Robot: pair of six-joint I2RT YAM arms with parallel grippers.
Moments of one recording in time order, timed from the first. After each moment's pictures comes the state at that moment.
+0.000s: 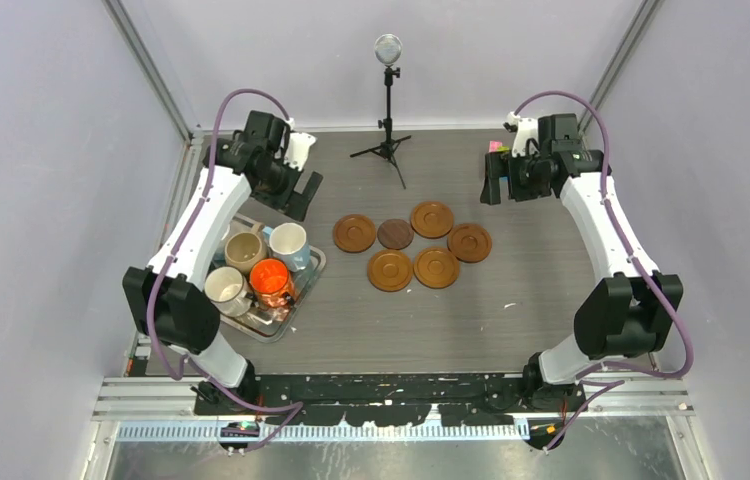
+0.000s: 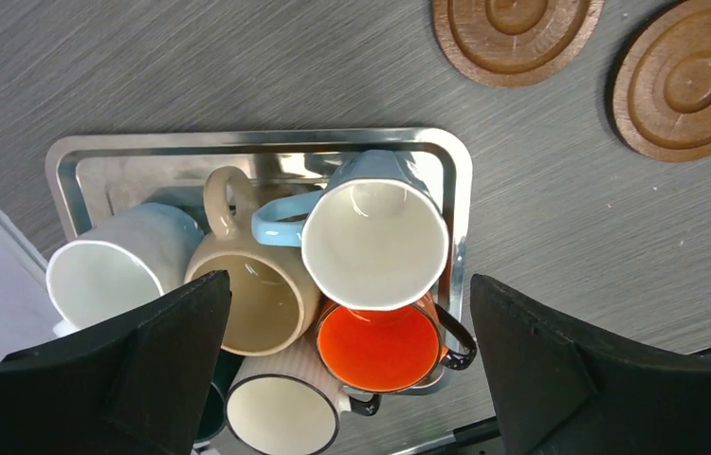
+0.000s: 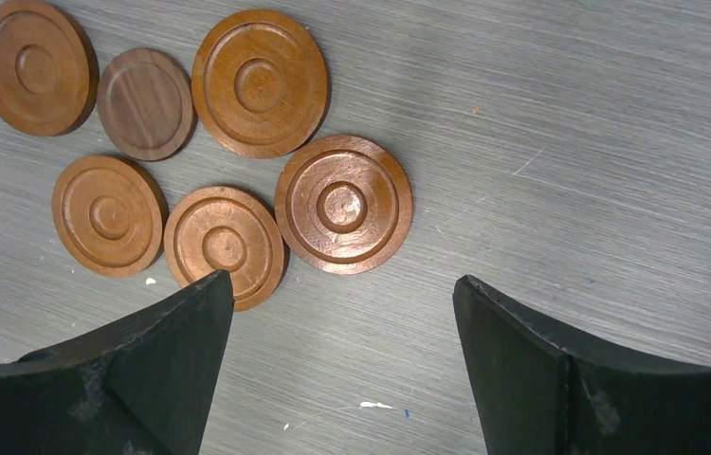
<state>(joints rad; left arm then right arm) -0.28 1.61 1.67 -1.11 0.03 0.23 0.04 1.53 1.46 -0.83 -0.28 -0.10</state>
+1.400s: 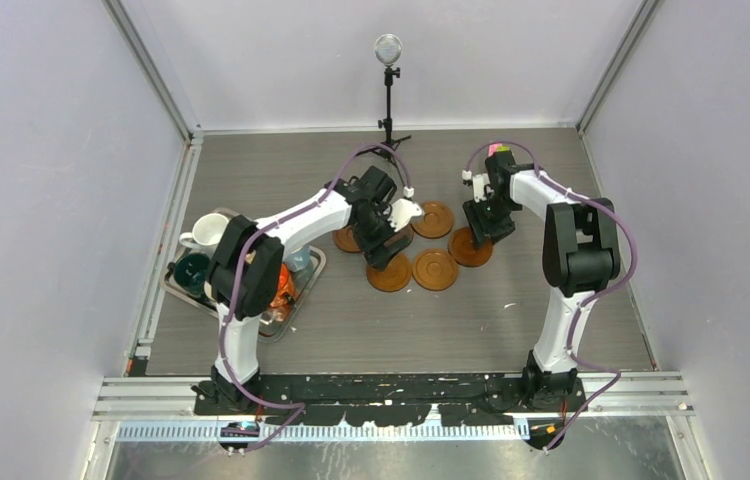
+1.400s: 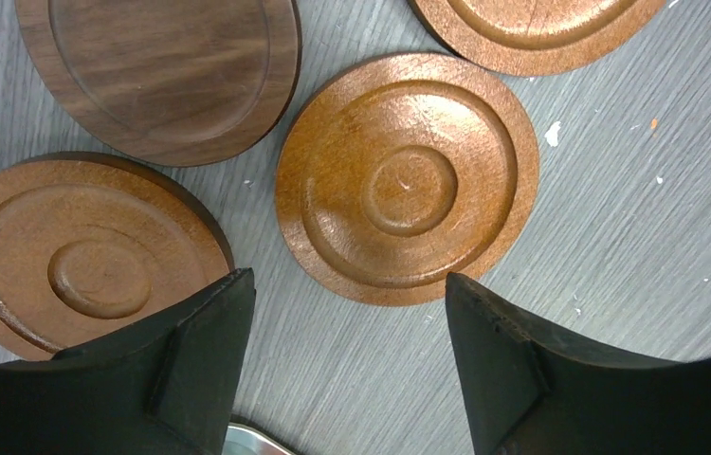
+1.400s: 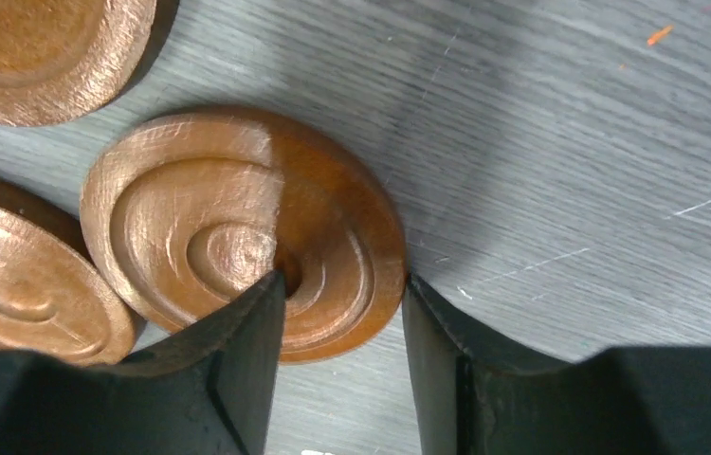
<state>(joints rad) -0.66 1.99 1.56 -0.78 0.29 0.40 0.12 1.98 1.41 -0.79 -0.14 -0.21</state>
